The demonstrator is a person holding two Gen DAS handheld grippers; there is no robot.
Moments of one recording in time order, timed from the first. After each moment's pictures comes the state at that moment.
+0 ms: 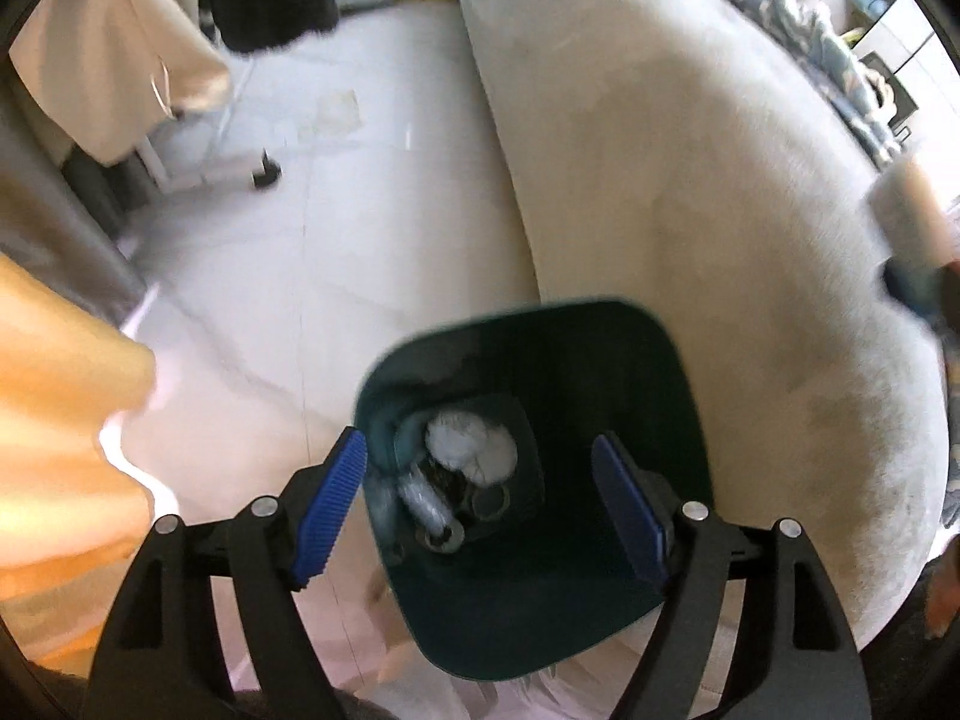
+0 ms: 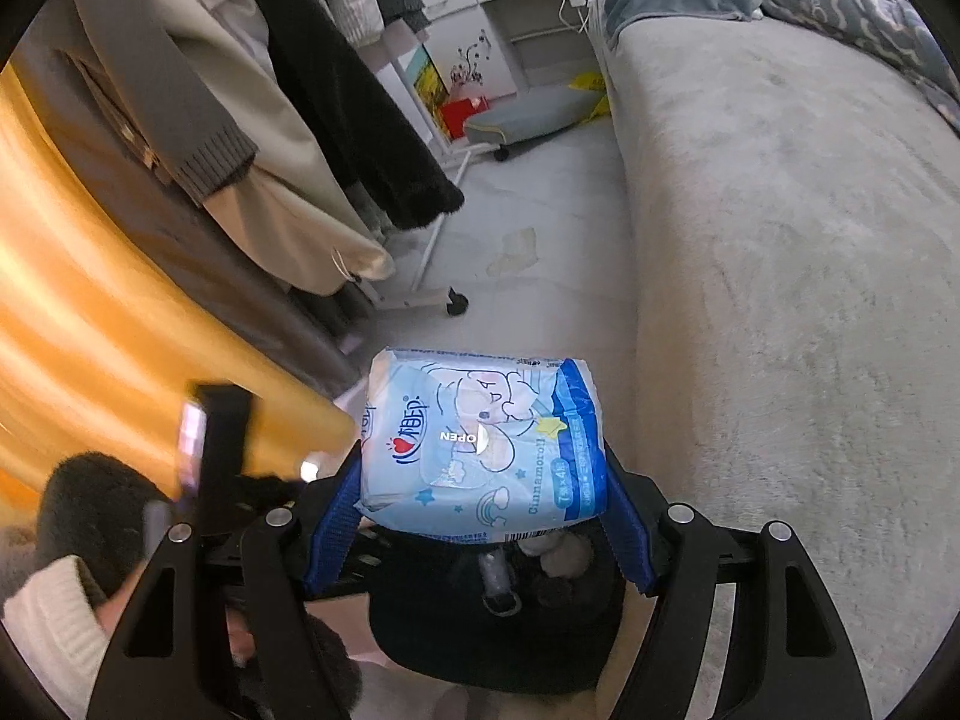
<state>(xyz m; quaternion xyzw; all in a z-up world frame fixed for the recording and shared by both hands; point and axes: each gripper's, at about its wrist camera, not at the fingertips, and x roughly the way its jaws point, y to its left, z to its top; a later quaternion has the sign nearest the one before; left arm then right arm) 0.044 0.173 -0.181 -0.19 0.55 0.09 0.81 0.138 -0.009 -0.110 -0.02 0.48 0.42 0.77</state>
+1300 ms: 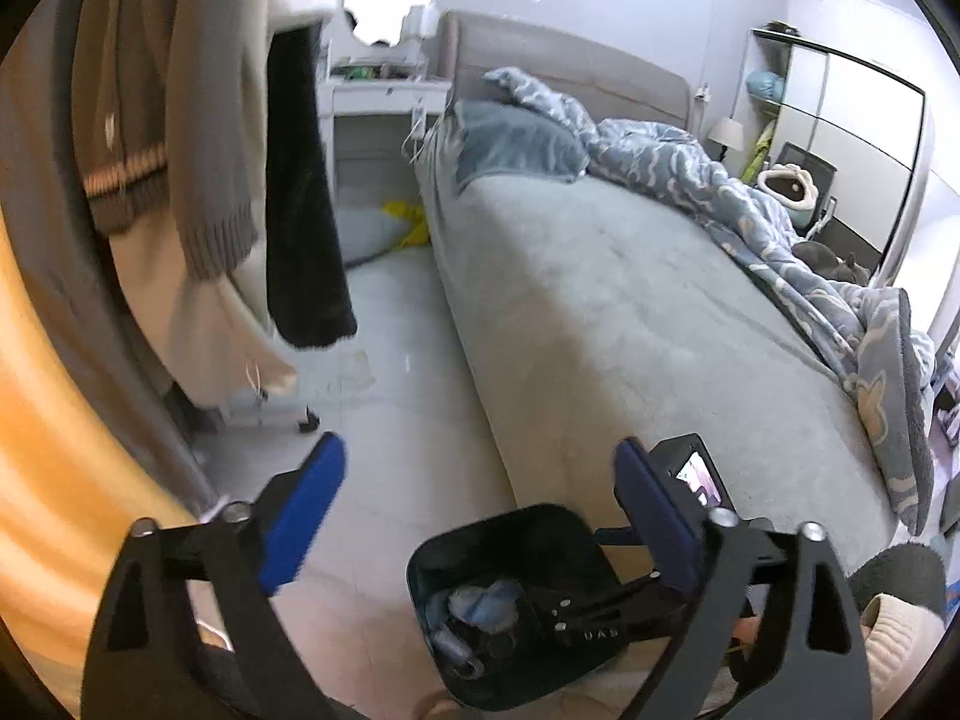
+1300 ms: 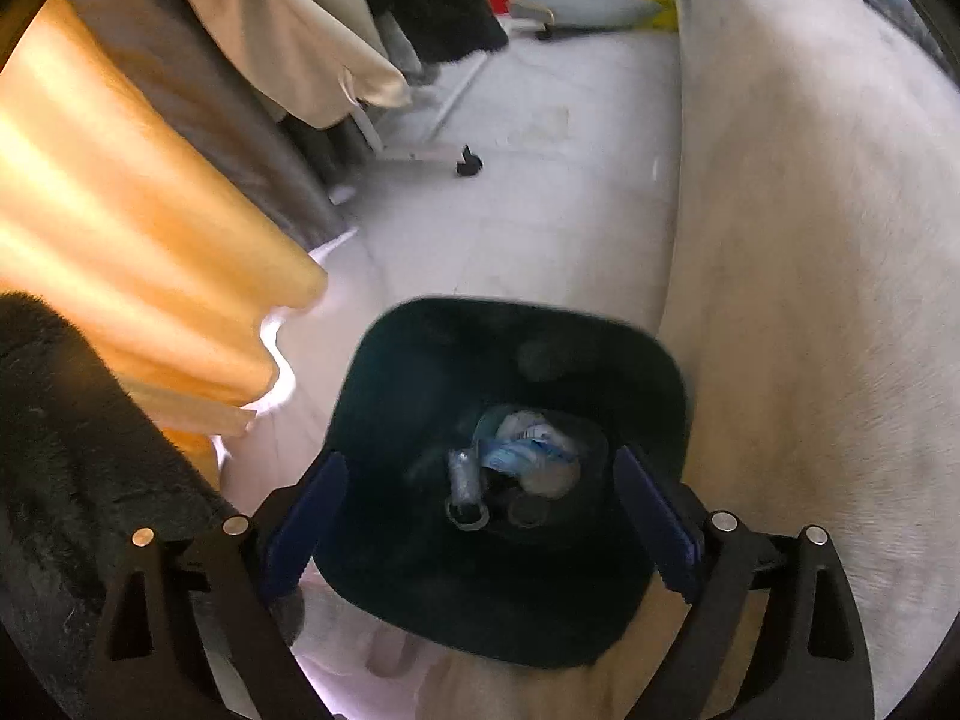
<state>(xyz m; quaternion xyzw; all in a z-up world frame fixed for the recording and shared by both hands) -0.028 0.144 0.011 -0.09 0.32 0.10 0.94 0.104 0.045 -0.167 -0.16 0.52 0.44 0.71</state>
